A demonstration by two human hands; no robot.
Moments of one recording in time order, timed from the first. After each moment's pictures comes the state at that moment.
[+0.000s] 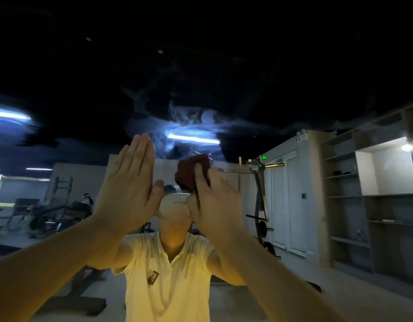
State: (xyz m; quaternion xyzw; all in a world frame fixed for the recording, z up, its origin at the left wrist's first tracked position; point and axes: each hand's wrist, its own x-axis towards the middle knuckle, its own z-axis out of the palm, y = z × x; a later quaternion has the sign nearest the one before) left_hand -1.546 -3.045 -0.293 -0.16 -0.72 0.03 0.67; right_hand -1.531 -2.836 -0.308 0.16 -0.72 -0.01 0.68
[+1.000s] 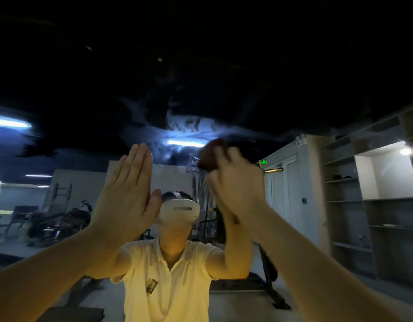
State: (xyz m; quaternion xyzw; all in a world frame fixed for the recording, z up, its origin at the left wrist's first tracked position) left_hand -1.546 -3.045 -0.293 -0.15 -0.72 0.03 0.68; right_hand -1.518 -2.796 -0.241 0.07 -0.75 -0.04 0.65
